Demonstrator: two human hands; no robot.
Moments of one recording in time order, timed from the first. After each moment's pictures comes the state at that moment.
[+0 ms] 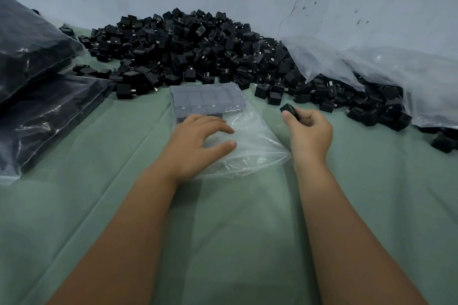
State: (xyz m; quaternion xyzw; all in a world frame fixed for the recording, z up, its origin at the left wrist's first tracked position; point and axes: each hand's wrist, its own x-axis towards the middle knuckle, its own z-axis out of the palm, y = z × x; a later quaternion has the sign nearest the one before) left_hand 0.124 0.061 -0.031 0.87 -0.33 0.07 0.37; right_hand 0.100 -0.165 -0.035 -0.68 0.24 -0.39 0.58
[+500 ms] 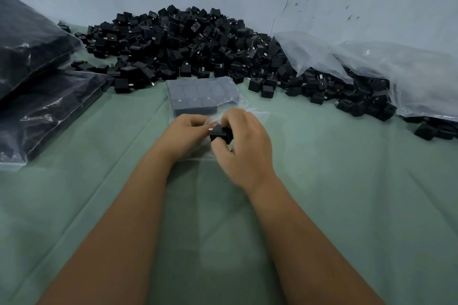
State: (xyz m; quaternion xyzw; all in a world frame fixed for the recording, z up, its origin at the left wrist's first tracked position) left_hand 0.123 0.059 -0.027 0.81 -0.21 -0.09 0.54; right_hand 0.049 -0.070 -0.027 -0.88 -0.08 -0.38 0.28
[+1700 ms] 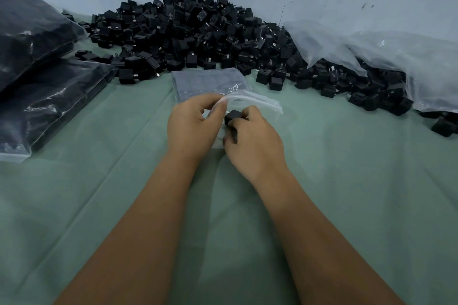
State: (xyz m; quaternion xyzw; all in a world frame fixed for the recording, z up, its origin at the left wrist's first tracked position) left_hand 0.106 0.038 -0.029 0.79 -0.20 0.23 0.54; right_hand 0.057 -0.075 -0.029 -0.97 0.03 -0.20 0.13
